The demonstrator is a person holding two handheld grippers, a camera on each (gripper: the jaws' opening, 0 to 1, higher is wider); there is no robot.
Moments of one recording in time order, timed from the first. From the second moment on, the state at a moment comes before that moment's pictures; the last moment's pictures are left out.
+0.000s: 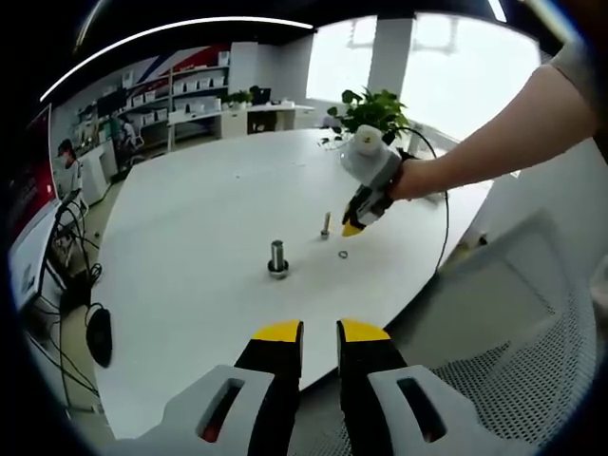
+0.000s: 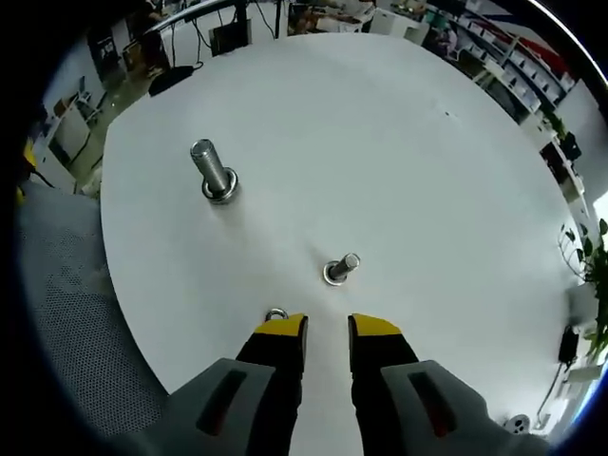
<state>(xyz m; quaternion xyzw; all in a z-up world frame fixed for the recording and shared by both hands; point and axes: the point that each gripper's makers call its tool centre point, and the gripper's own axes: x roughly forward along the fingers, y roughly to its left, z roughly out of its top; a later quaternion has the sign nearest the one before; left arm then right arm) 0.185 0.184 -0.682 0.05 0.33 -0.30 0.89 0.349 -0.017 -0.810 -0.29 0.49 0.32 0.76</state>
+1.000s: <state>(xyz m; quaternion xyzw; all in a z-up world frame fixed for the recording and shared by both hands) 0.185 0.183 -0.681 0.04 0.33 -0.31 0.89 0.305 -0.015 -0.826 -0.28 0.52 0.33 0.74</state>
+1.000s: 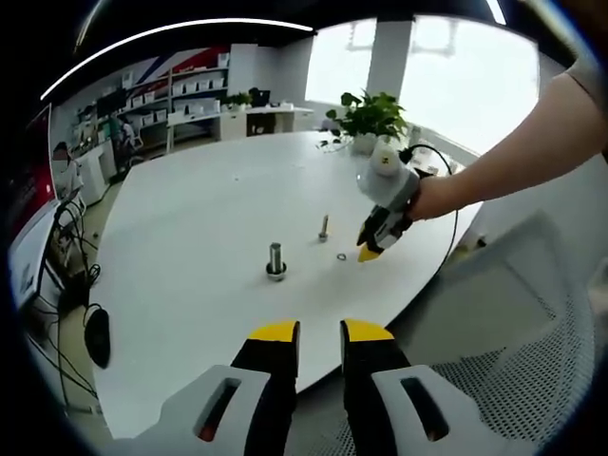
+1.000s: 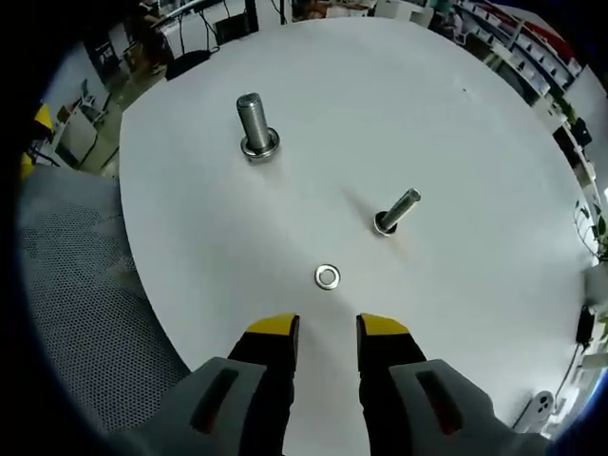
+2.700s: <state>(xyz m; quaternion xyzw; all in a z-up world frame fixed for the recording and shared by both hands) 0.187 0.185 -0.684 0.04 0.34 -0.30 0.89 0.321 0.009 -0.842 -0.36 0.52 0.43 0.65</state>
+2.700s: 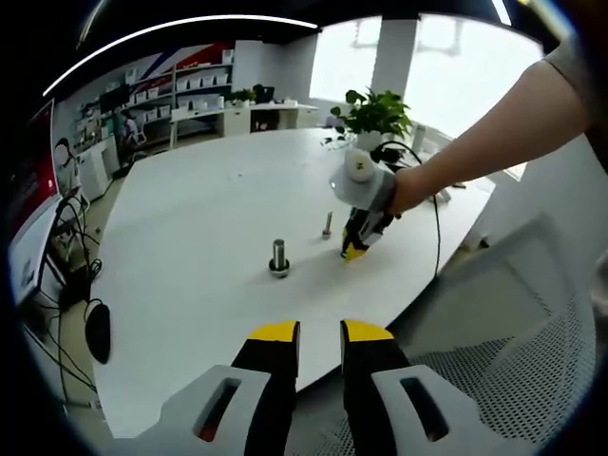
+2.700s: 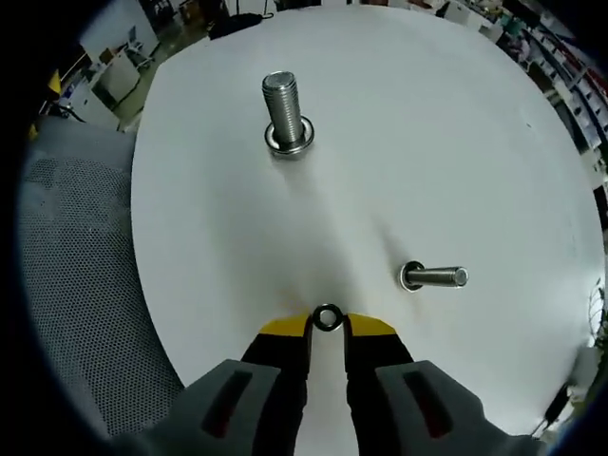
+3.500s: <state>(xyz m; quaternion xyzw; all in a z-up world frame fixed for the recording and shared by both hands) 0.186 0.188 -0.685 0.04 0.34 -0.29 0.89 0.320 0.006 -0.840 -0.36 0.53 0.38 0.67</state>
